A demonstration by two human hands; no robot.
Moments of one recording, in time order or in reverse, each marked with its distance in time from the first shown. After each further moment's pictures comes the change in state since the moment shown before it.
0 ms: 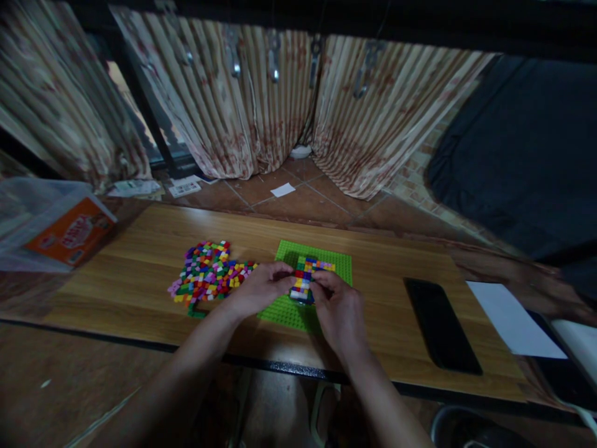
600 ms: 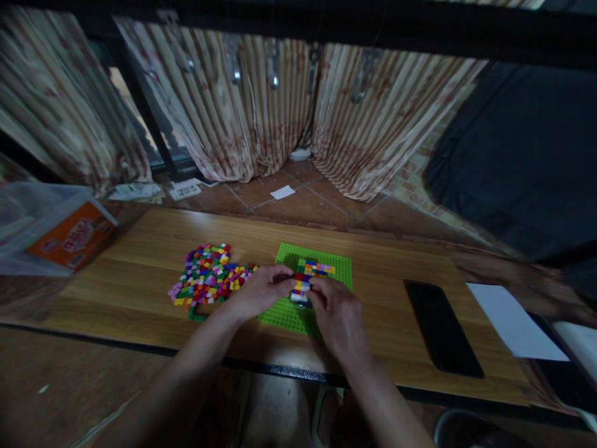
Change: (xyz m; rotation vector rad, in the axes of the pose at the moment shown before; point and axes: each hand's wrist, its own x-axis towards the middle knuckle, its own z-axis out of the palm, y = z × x) left_hand 0.000 -0.001 -0.001 -0.017 -0.018 0.012; right_hand -0.002 0.004 -0.006 -0.229 -0.031 -0.286
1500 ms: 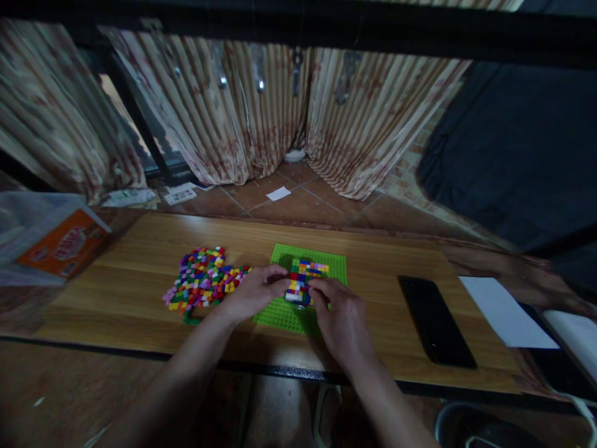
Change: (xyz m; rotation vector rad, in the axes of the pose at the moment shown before) left_hand -0.002 0.003 -0.001 -0.027 0.002 -0.015; right_hand -0.004 -0.003 -0.013 0.021 -0.014 0.009
